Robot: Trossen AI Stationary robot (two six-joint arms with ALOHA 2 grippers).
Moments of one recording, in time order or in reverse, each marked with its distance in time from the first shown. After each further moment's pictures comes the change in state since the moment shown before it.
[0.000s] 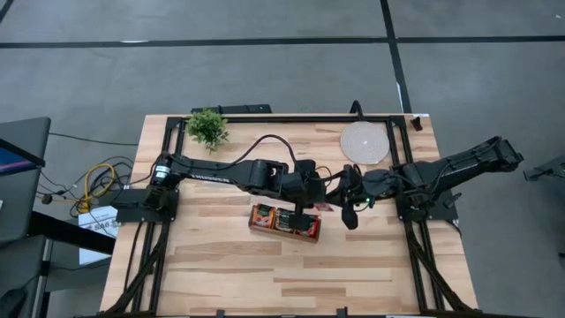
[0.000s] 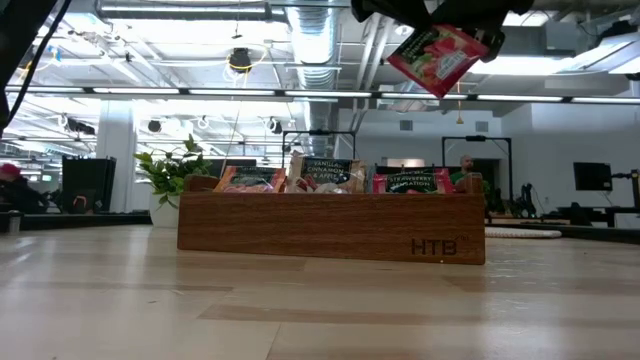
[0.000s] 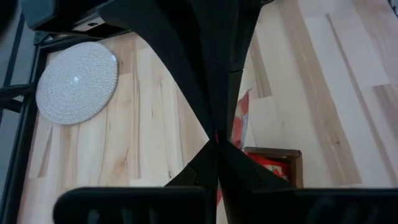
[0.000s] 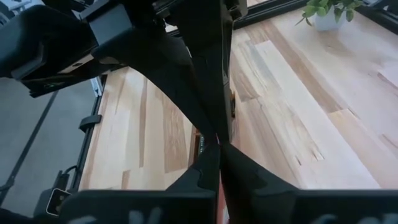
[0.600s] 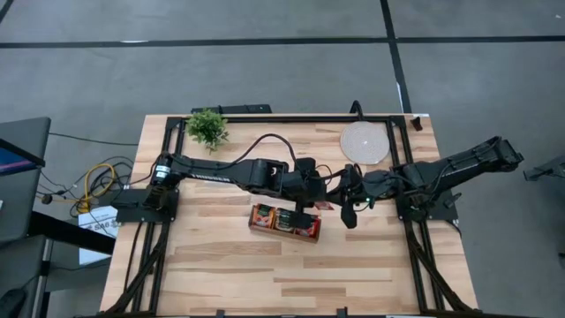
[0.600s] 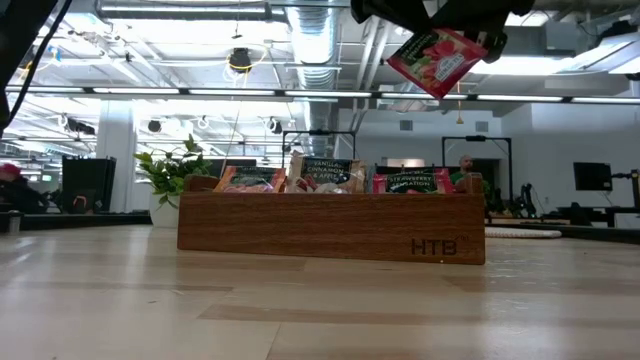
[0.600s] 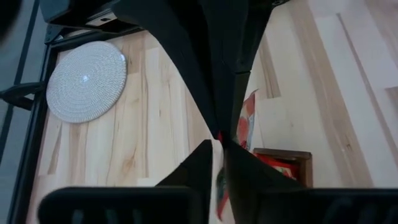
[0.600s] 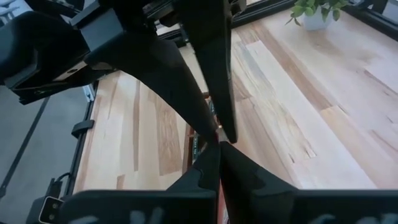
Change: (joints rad) left arm 0.000 0.000 -0.001 0.005 -0.019 0.000; right arm 0.002 -0.001 0.000 -0.013 0.042 0.029
